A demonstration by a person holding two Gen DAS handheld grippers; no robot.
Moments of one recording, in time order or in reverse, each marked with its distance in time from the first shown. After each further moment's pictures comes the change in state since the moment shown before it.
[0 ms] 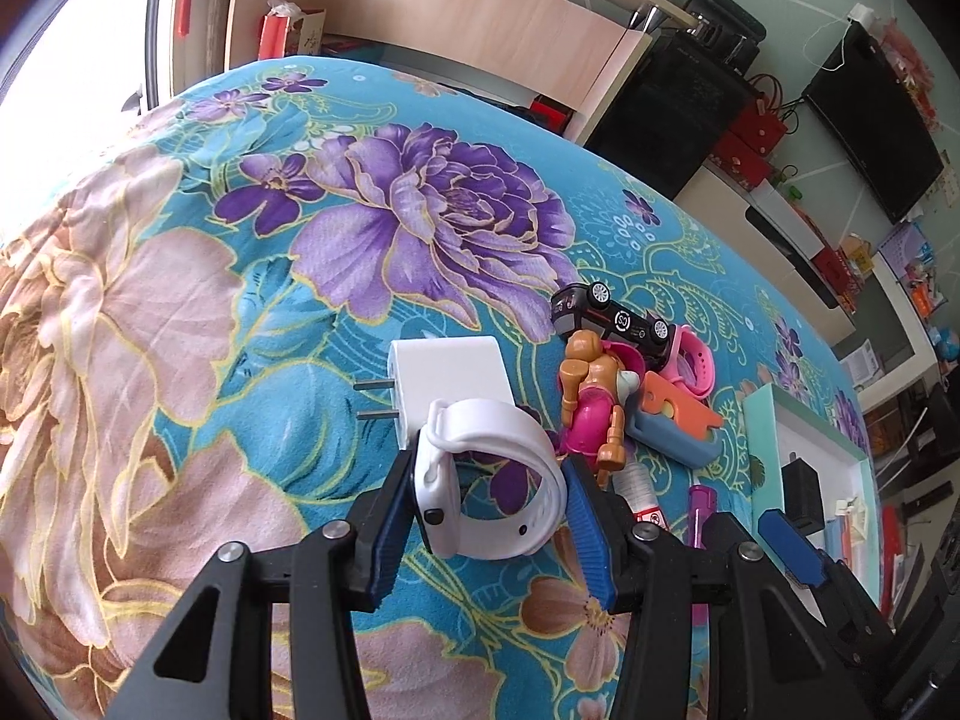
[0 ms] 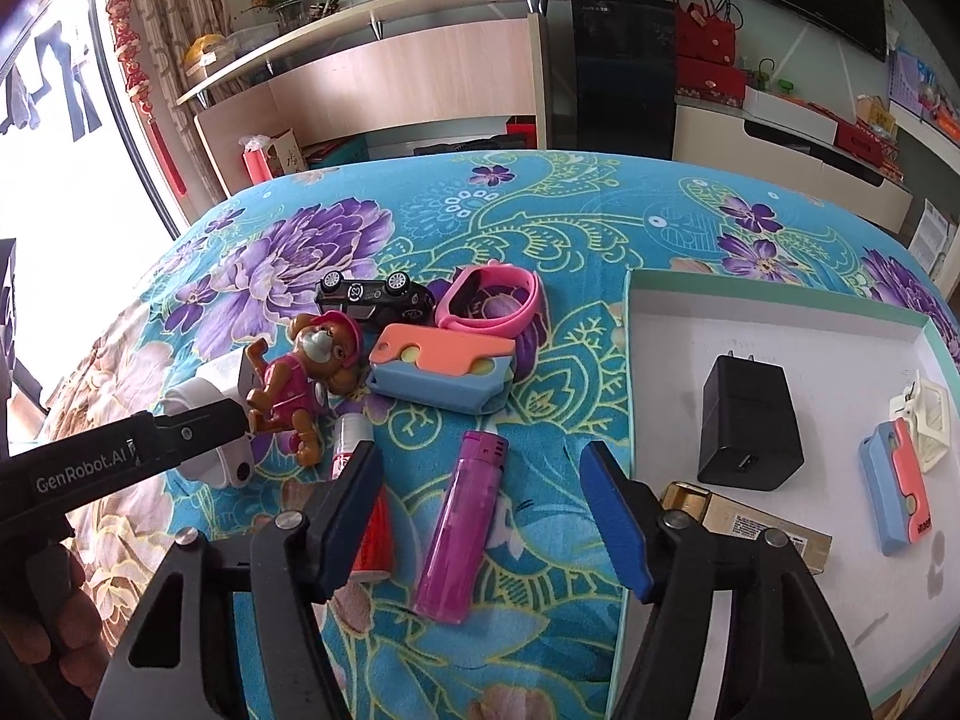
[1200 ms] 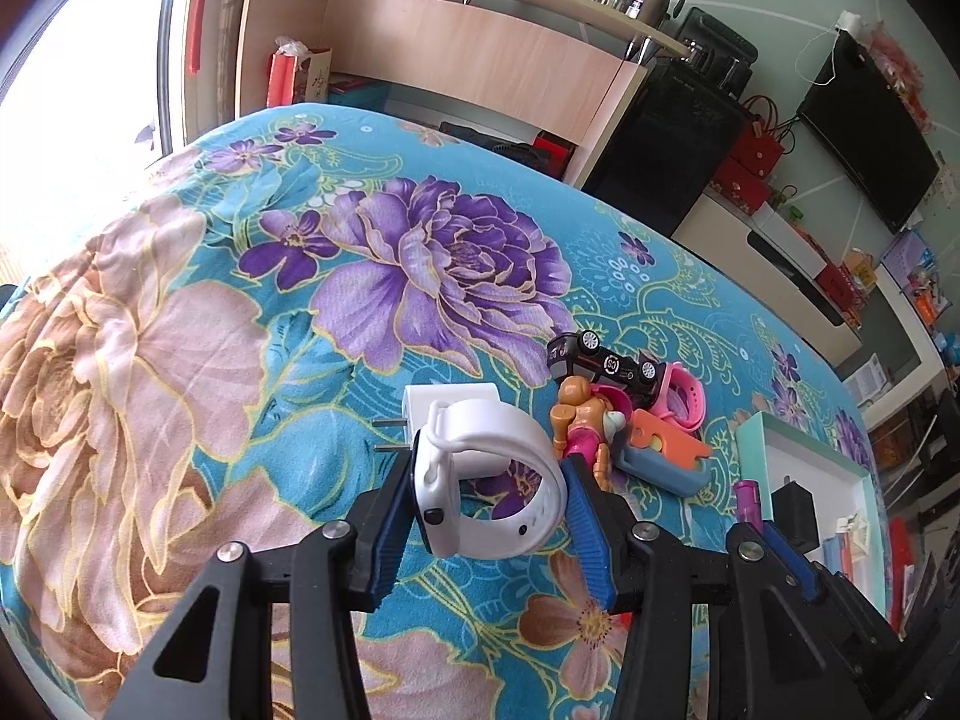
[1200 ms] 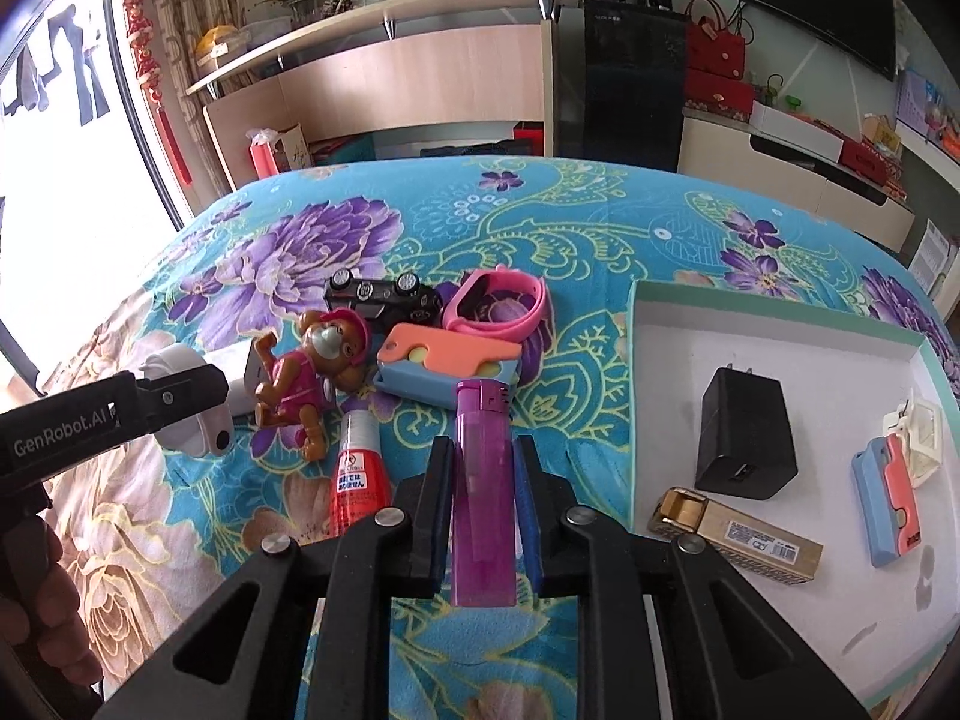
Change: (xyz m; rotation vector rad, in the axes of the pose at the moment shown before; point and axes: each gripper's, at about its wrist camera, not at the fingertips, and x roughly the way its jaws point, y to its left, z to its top) left arm -0.026 -0.008 0.005 0.021 -0.105 0.026; right arm -0.009 0.003 0.003 -0.032 -0.033 -0.008
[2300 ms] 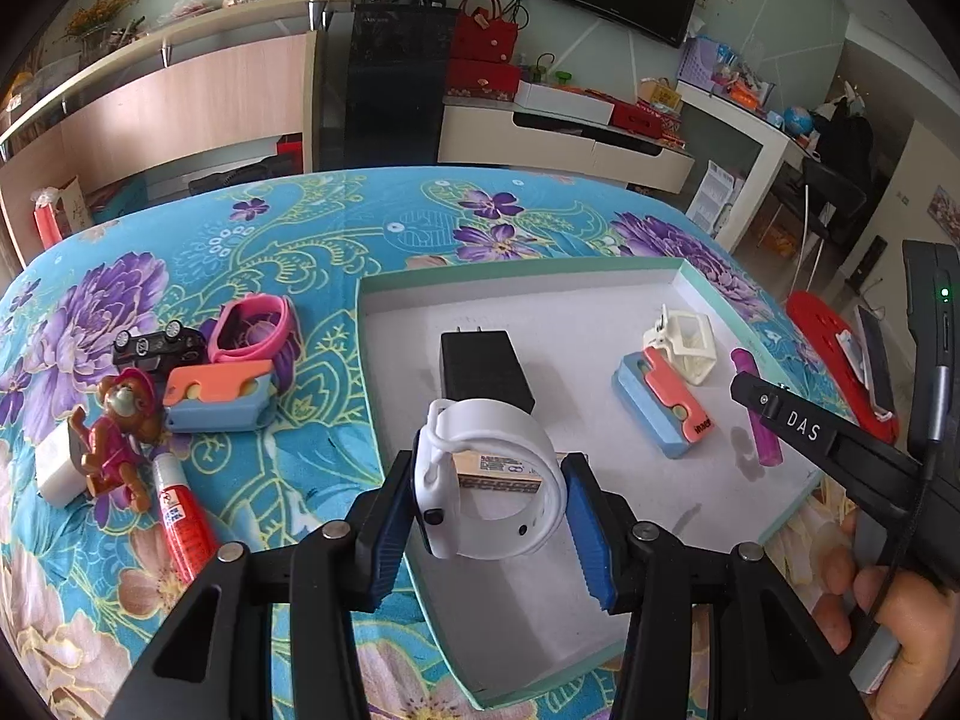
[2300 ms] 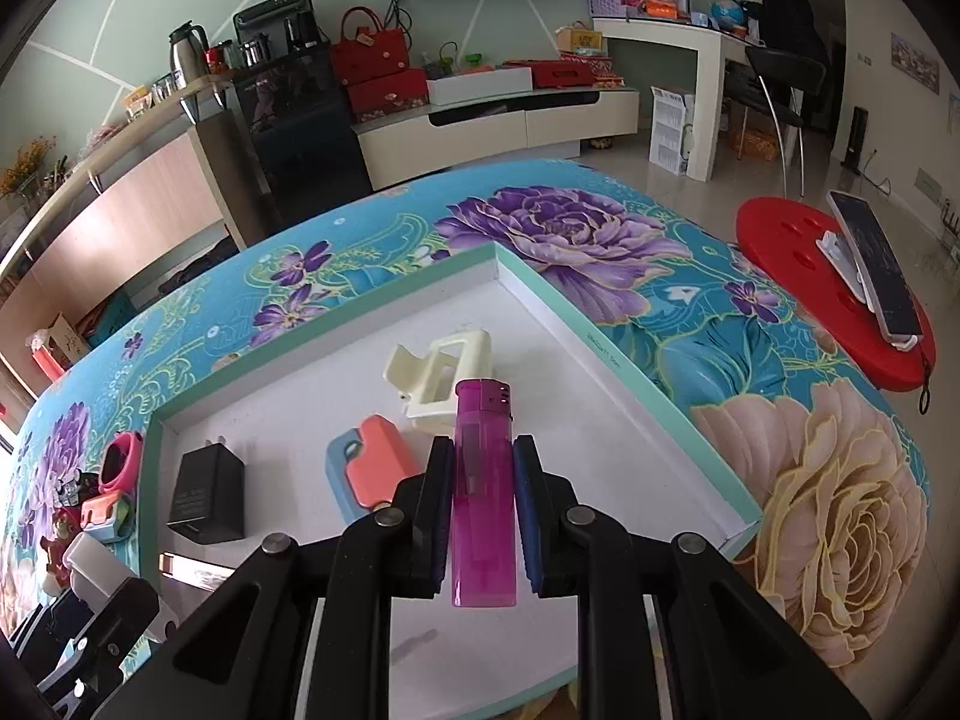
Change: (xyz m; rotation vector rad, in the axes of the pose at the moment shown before) left arm 0.008 -0.209 -0.094 0.526 0.097 -0.245; right arm -0.082 -0.216 -0.039 0.530 -0.046 -0.429
